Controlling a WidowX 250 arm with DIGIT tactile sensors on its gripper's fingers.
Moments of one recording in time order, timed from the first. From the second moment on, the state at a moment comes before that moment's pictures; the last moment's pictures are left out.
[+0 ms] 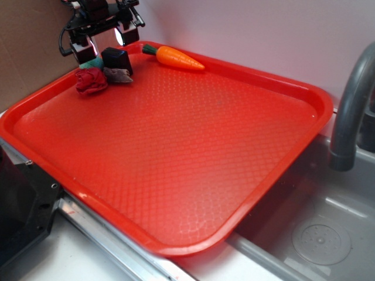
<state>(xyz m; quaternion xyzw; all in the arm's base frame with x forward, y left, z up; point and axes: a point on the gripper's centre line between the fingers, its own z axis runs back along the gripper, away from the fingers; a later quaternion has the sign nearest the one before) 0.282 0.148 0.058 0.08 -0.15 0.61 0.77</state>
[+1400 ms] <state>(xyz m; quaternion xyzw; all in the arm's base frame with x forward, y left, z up) 0.288 0.131 0.022 0.09 -0.10 0.60 0.79</state>
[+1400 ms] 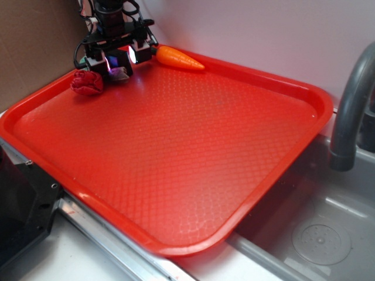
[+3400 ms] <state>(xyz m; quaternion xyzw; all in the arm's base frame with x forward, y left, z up) 0.199 0.002 0.202 -0.08 -0.08 0.17 0.98</state>
